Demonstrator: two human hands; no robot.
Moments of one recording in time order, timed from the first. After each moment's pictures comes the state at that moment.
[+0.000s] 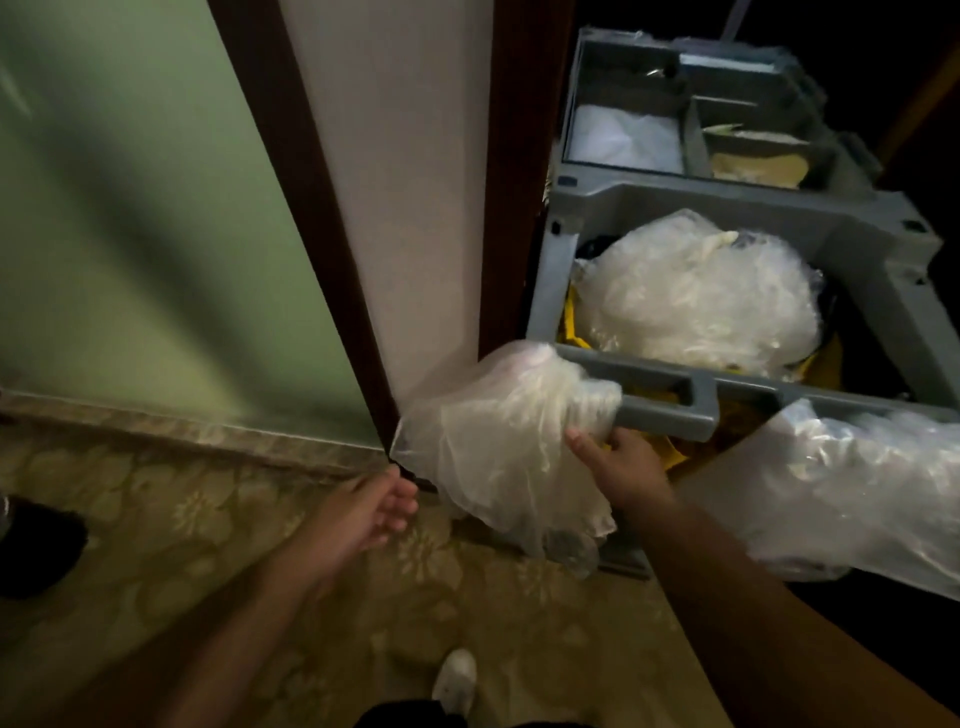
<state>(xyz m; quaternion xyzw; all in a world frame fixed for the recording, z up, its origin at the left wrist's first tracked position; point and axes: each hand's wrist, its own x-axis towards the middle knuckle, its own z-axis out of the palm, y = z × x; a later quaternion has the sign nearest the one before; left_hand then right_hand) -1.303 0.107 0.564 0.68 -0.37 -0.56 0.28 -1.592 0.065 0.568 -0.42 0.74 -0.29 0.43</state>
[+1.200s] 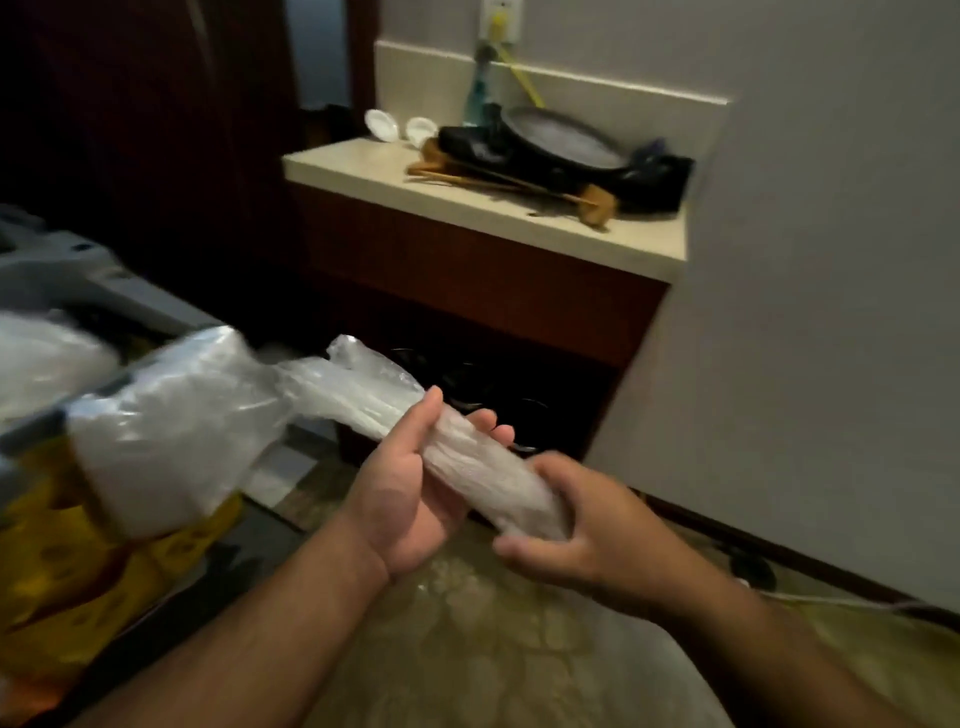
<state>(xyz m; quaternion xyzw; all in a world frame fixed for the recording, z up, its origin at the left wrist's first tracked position) -1.661 0.432 0.741 0.14 -0.31 -0.94 -0.05 -1.678 0.608 0.763 -0.26 0.89 -0.34 0.18</state>
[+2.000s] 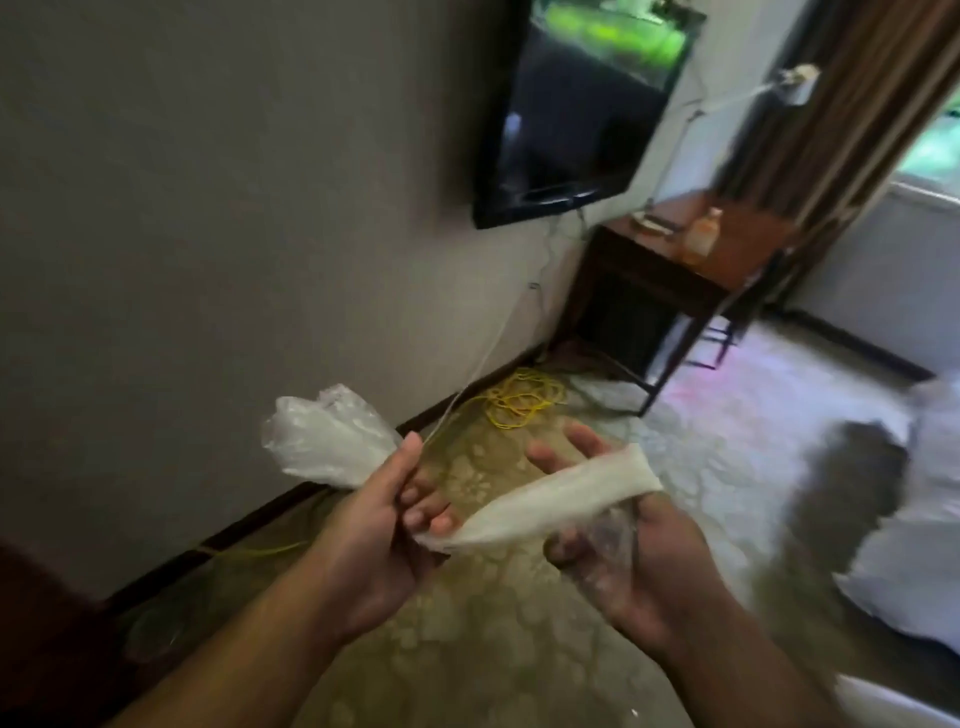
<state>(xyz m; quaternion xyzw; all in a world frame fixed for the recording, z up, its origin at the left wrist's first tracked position) -1.849 1.021 0.703 -0.04 -0.37 -0.73 -0.57 -1.680 1.129 0.738 0.30 0.33 -0.86 -0.26</state>
